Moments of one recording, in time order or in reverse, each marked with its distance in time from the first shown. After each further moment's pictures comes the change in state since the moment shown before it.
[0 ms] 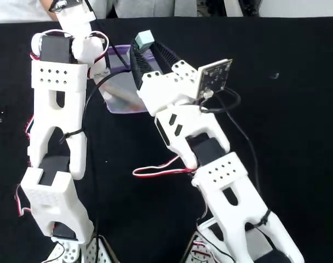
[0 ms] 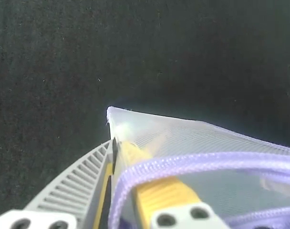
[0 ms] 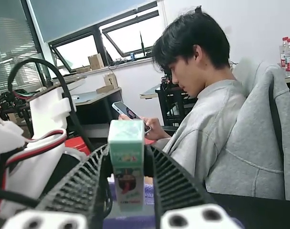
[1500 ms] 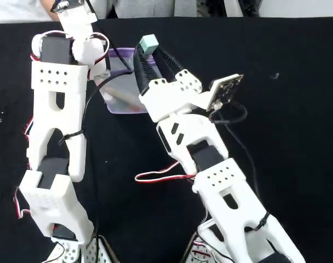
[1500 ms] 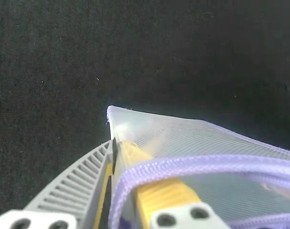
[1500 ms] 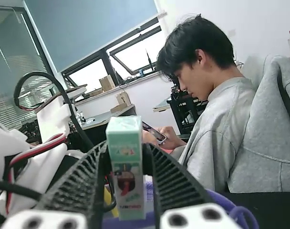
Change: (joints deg) left arm 0.2 -0.5 3.1 -1.3 -1.5; right arm 0.1 -0.1 9.3 -11.3 -8.4
